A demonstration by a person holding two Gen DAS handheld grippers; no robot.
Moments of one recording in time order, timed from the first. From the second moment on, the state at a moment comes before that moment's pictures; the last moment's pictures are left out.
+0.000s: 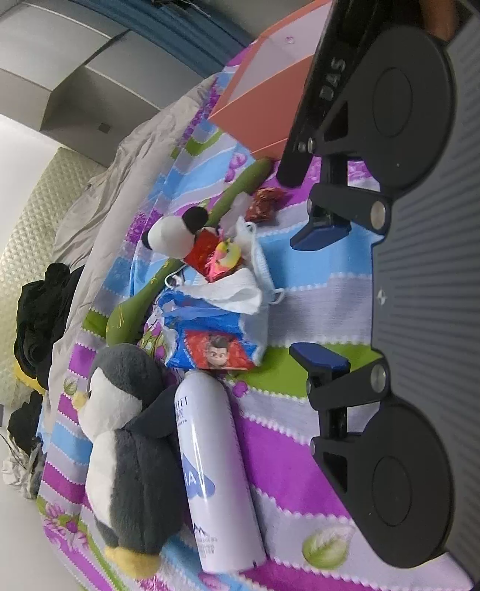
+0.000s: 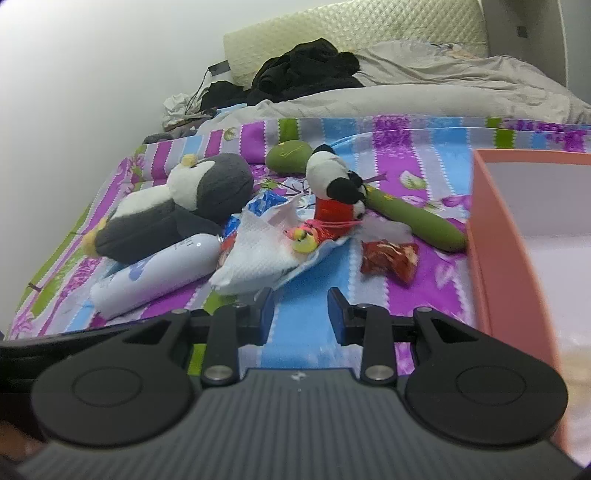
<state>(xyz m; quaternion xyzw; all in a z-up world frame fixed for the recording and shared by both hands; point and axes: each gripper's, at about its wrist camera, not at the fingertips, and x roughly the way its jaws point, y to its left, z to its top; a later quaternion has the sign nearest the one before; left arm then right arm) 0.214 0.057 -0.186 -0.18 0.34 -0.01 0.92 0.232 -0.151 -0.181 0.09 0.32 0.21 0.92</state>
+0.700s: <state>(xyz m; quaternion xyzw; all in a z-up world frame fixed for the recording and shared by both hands) 0.282 0.070 -0.222 -0.22 0.34 -0.01 0.92 0.335 -0.102 -0.214 0.08 0.33 0.20 0.92</state>
